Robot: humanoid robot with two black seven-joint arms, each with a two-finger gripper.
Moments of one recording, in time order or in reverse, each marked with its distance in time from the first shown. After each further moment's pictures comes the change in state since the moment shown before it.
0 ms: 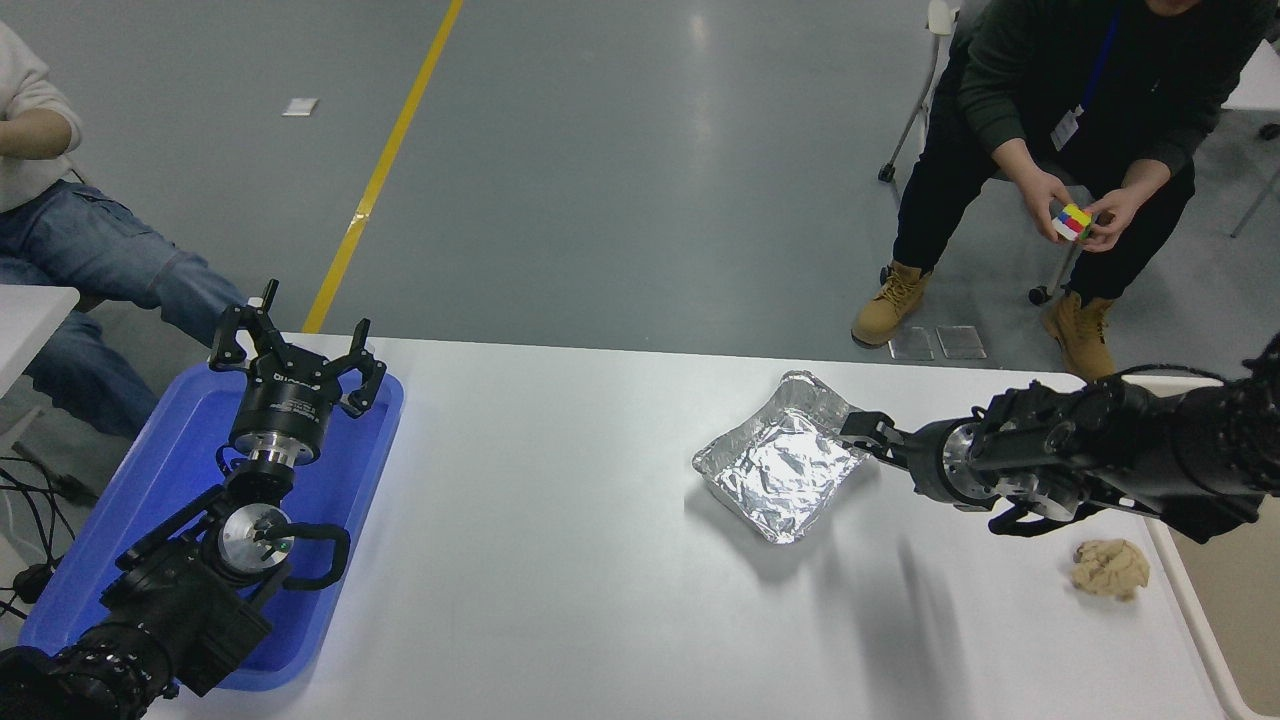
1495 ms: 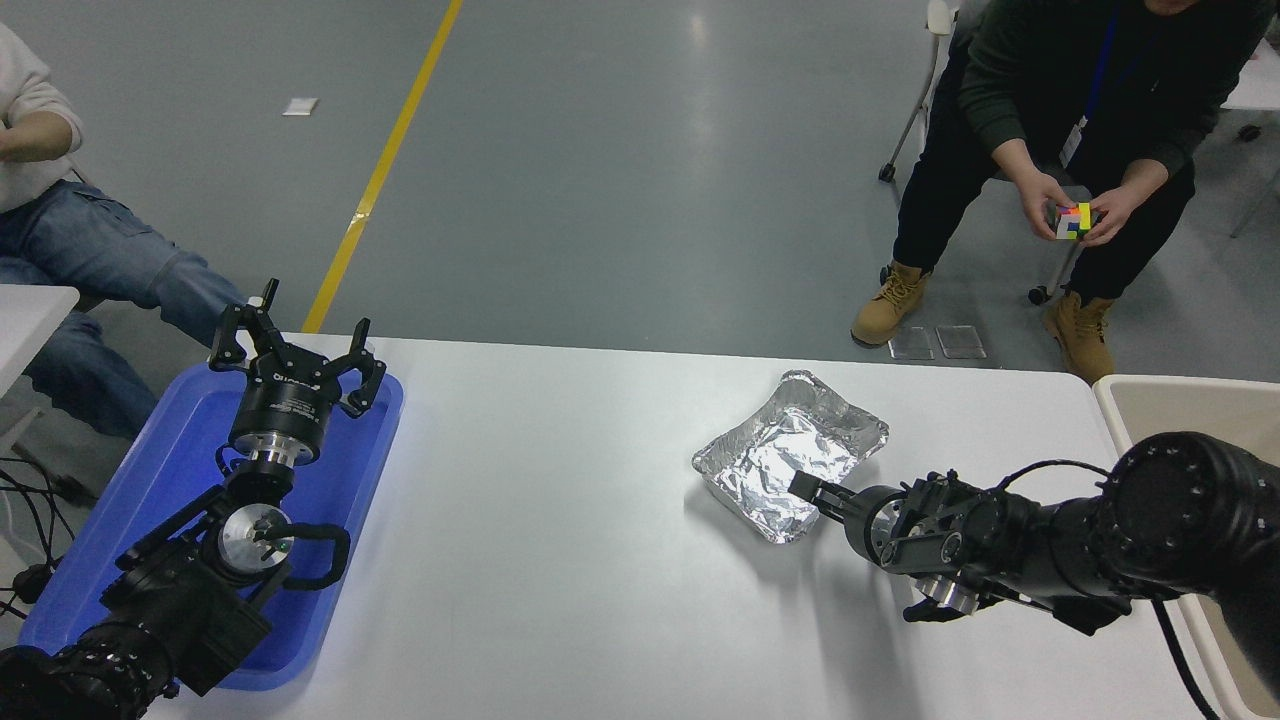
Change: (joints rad) left arm 0.000 0.000 0.000 0.000 0.000 0.000 0.000; right arm -0.236 0.179 0.034 -0.190 -0.062 -0.242 0.009
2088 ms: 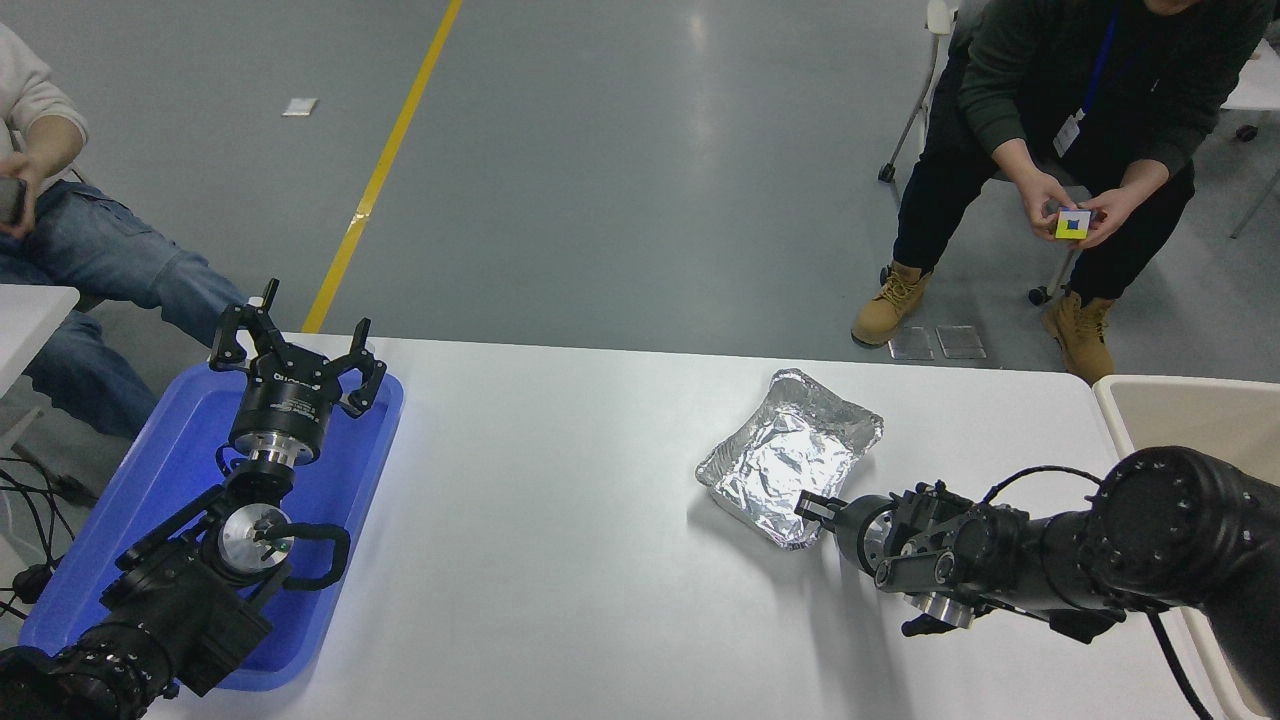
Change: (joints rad) left arm -0.001 0.000 0.000 0.000 0.000 0.000 0.001; right arm -0.018 0.010 0.000 -0.007 -0.077 -0.018 0.004
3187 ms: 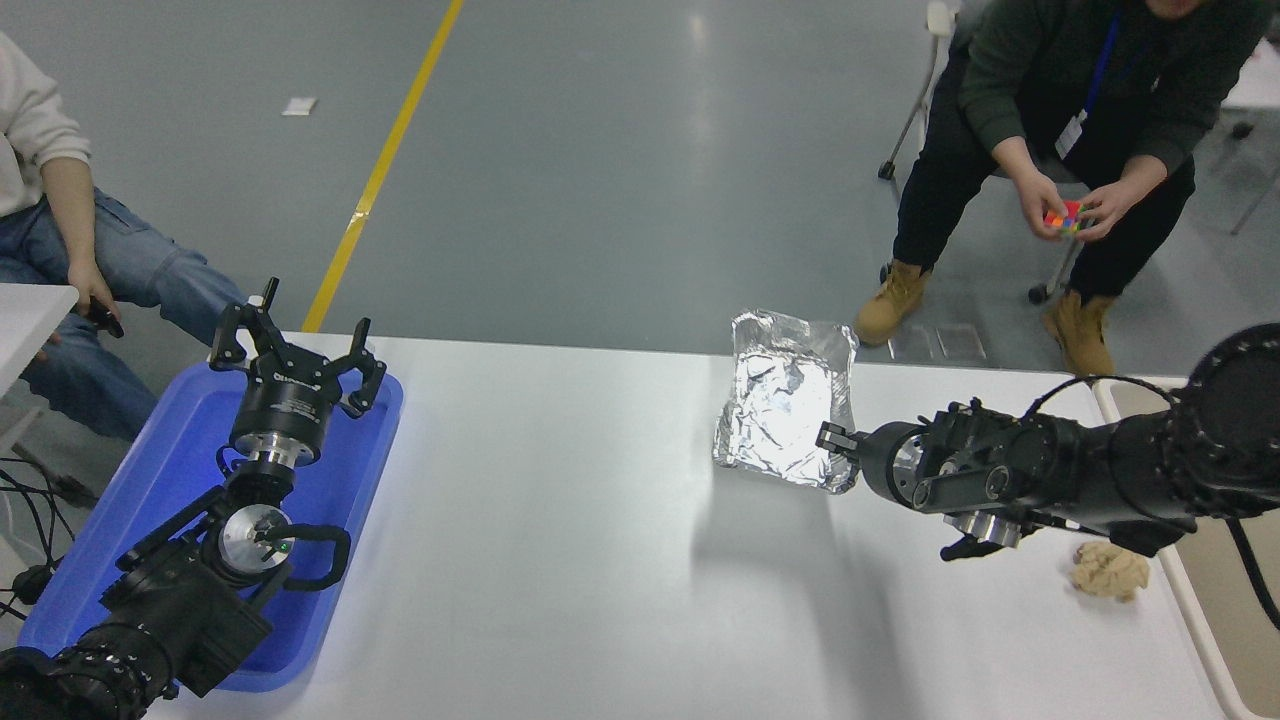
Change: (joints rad) left arm 0.001 0.000 0.000 -0.002 0.000 0.000 0.001; right arm 0.420 -0.188 -0.063 0.333 -0.005 0.093 0.005
